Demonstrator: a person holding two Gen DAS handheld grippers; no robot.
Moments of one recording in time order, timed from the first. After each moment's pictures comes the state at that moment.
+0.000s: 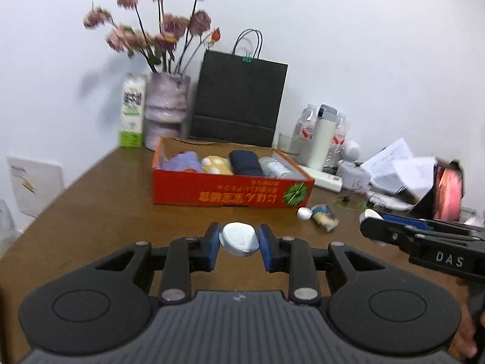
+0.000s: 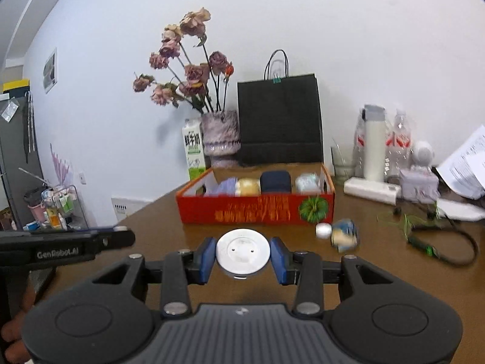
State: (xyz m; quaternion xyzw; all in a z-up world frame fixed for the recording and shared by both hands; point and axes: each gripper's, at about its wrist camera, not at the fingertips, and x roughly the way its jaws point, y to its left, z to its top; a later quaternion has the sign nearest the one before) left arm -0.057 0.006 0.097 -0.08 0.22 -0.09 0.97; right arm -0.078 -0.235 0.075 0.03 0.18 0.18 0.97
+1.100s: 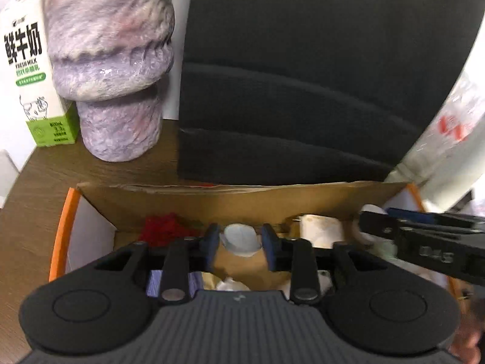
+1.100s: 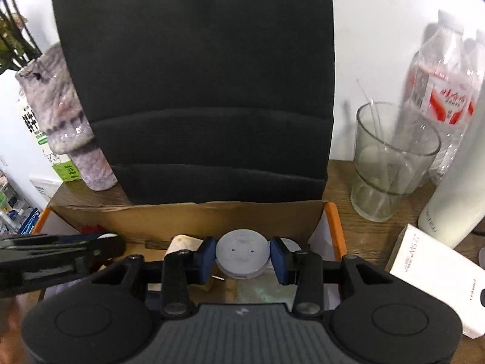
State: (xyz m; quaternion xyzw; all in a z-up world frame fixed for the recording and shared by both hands) left arm 0.417 -0.010 0.044 -0.05 0.44 -0.05 0.89; right arm 0.425 -0.208 0.037 0.04 0.42 0.11 0.90
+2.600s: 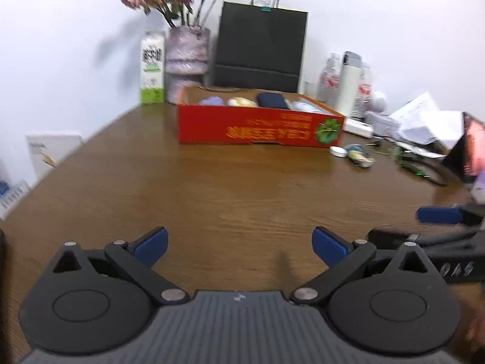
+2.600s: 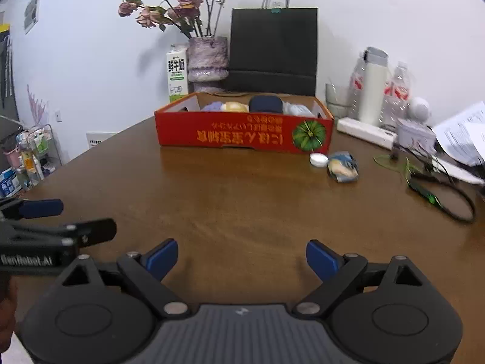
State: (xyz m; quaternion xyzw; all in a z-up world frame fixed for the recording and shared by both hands) left arm -0.079 -0.005 0.022 -0.04 0.28 -0.05 0.96; right arm -0.082 -0.204 0.007 -0.02 0.30 0.13 0.95
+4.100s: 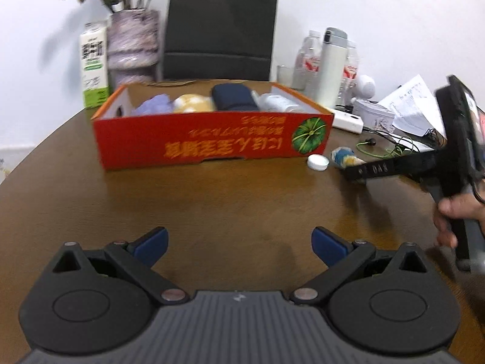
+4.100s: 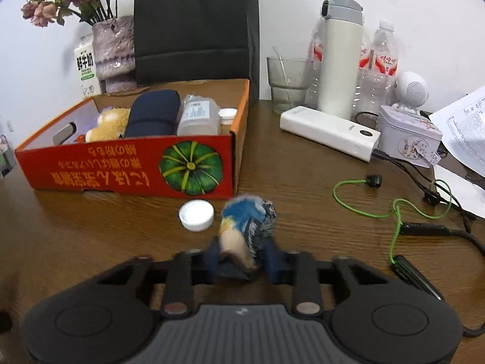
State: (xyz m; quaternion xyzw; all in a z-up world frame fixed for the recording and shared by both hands) left arm 0.050 -0.059 0.013 -0.01 0.30 -0.10 0.95; right arm 0.146 -0.292 -0.012 -0.01 0.35 0.08 0.93
